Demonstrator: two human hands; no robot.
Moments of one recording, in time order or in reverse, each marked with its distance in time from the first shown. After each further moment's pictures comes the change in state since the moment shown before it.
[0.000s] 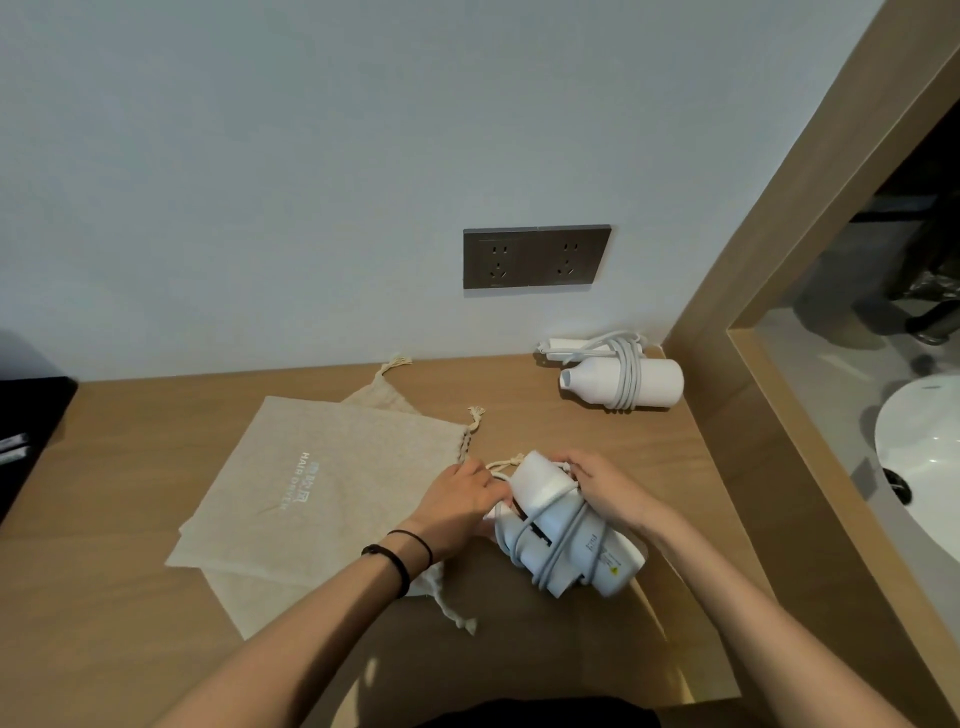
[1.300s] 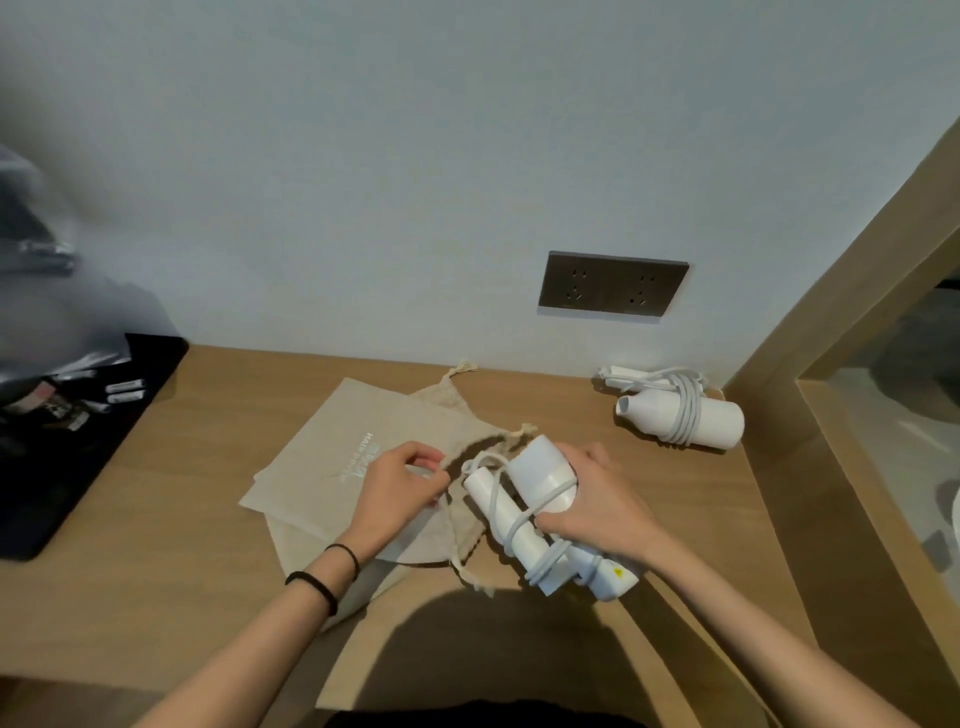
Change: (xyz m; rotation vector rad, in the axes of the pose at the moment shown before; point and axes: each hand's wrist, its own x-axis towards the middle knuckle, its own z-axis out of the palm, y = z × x) left_hand -0.096 -0.013 -0.058 -0.915 0.524 -0.928; right_hand -0.035 -0.070 0.025 -0.202 0.098 -0.210
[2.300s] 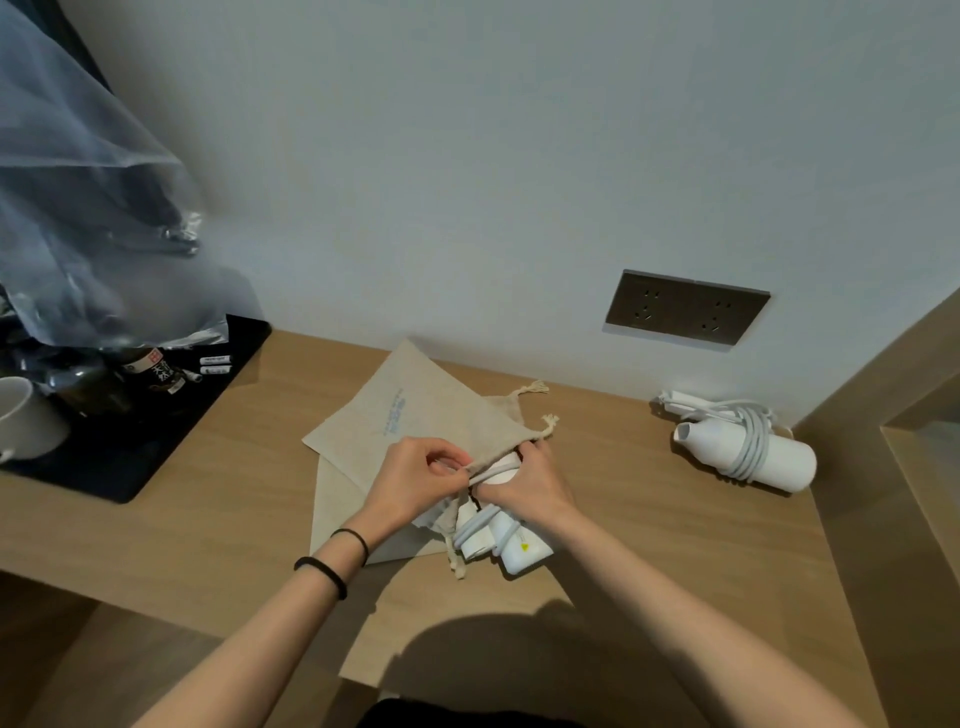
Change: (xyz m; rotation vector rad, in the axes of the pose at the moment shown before) left_hand -0.013 0.003 -0.046 0.065 0.013 0.092; right_hand 0.055 -0.082 0.076 0.223 0.020 0.003
